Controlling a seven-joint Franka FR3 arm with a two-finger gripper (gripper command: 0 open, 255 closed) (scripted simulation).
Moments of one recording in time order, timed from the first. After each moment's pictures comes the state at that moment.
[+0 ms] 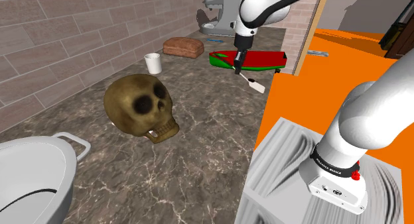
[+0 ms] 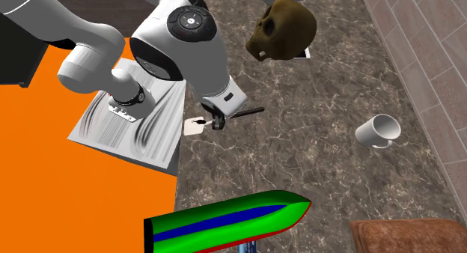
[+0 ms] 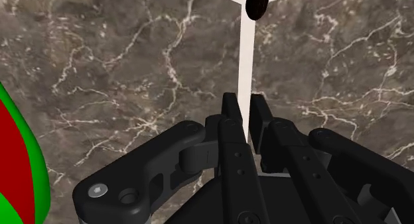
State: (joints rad) arm -0.01 -0.30 -0.15 -2.37 -0.02 2.14 -0.44
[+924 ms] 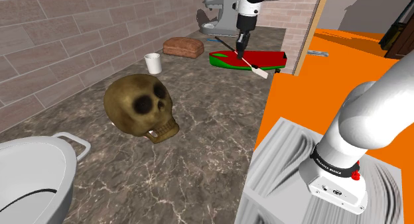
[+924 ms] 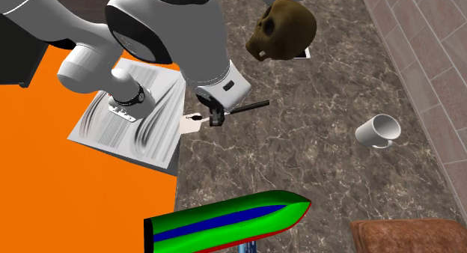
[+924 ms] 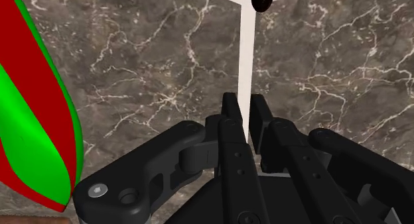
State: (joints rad) arm -0.02 -0.31 -0.17 -2.21 -0.02 1.96 -0.46
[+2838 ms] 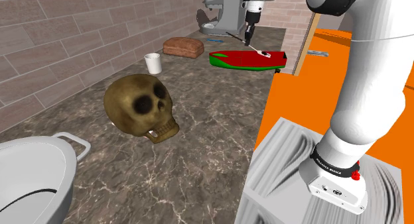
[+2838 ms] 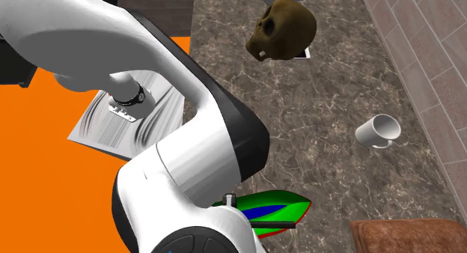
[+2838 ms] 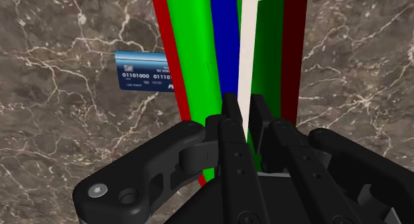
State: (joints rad) arm -0.24 0.33 -0.38 -1.52 0.18 1.87 -0.94
